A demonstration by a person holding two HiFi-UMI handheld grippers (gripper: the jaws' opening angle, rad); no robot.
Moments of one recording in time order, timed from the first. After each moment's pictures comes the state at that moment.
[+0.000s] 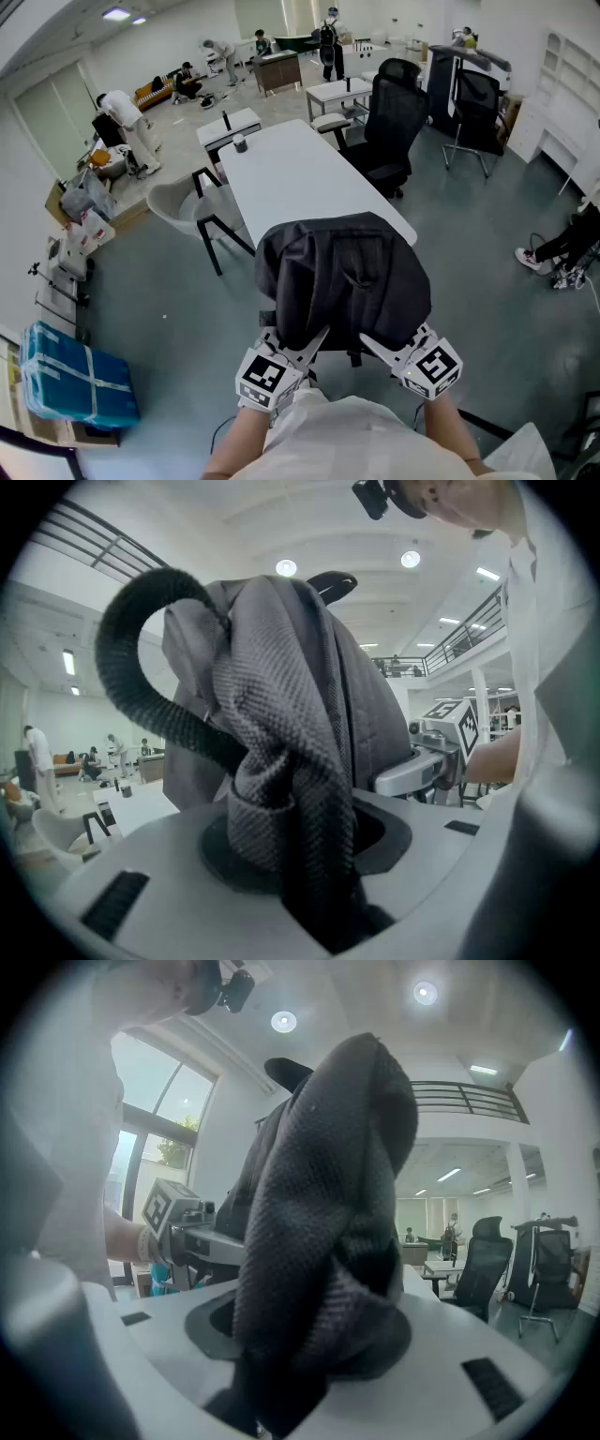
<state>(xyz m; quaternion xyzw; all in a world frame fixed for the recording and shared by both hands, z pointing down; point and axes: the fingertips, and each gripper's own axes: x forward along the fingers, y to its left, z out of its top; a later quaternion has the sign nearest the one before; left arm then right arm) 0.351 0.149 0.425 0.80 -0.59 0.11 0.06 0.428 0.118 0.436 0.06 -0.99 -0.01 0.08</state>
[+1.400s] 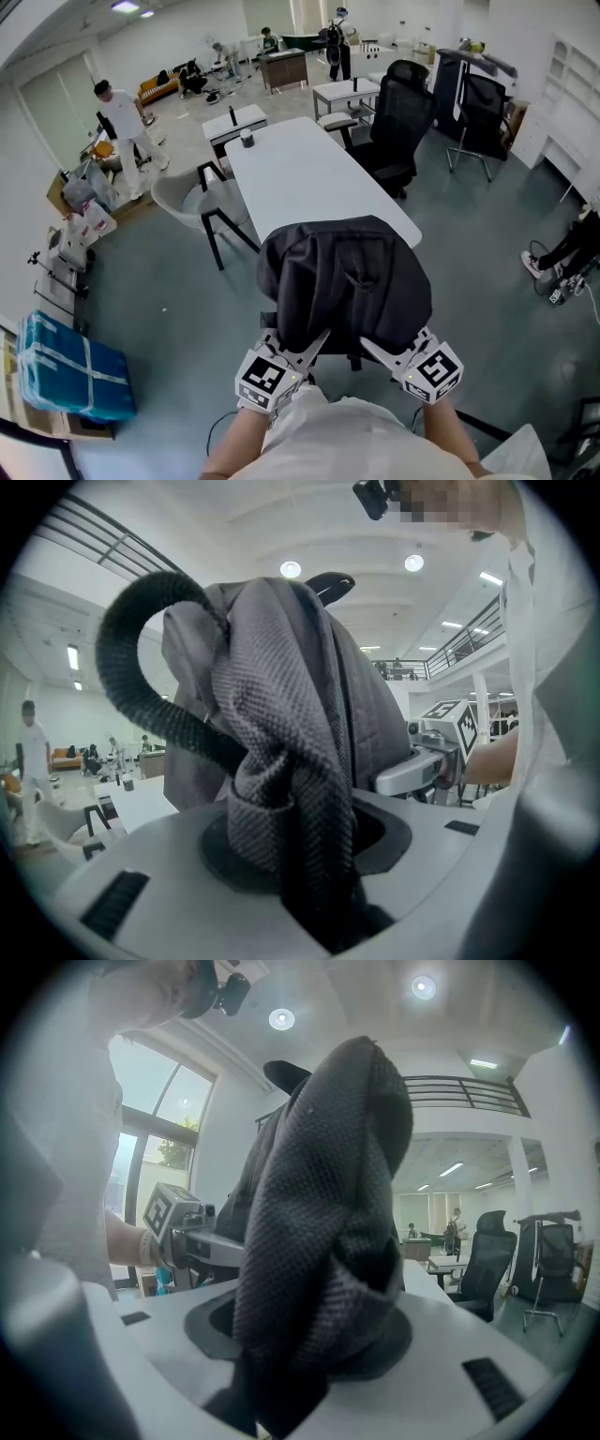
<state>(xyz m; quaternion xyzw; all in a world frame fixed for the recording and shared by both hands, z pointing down) 0.344 0.175 0.434 0.80 -0.59 0.10 0.06 0.422 0.143 0.443 0.05 -0.99 0.00 0.09</state>
